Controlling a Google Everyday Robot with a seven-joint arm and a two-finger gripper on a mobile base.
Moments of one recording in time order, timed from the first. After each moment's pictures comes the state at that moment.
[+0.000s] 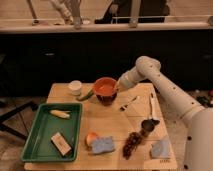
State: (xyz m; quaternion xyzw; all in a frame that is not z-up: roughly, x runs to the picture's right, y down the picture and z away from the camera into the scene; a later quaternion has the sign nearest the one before) arm 0.081 0.002 0.865 -0.06 -0.37 -0.44 0.82
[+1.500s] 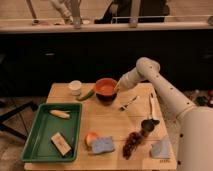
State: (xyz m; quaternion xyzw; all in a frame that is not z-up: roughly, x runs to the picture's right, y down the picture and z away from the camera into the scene) arm 0.084 0.007 0.888 -0.07 -0.38 -0.40 0.83
